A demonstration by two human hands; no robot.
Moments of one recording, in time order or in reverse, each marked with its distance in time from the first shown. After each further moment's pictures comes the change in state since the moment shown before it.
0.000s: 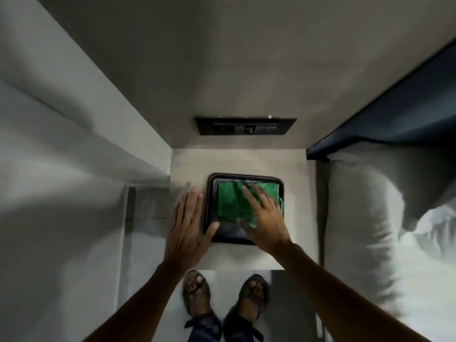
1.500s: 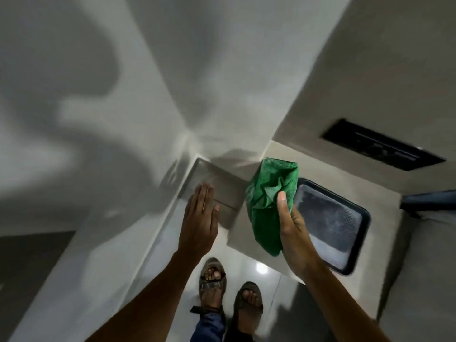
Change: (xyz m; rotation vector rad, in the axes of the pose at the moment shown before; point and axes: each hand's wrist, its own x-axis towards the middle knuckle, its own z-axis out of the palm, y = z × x) left_hand -0.103 -0.137 -0.014 -0.113 0.353 -0.352; right_hand -0.025 -0.197 0.044 1.117 -0.202 0.173
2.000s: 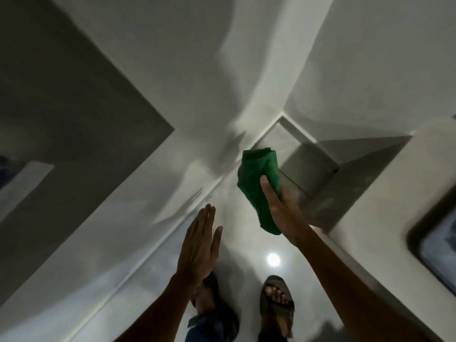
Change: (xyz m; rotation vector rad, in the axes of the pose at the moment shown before) left_hand -0.212 -0.207 0.064 -0.041 -0.088 -0.482; right_hand 0.097 0.208 0.164 -0.474 -0.362 0.028
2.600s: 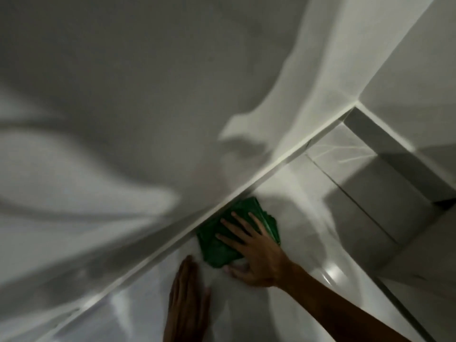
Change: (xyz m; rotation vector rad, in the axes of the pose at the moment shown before) left_hand -0.010 -0.197 0.226 0.021 0.433 -0.169; right_hand 0.203 0.324 0.076 -1.203 -0.514 -0.941
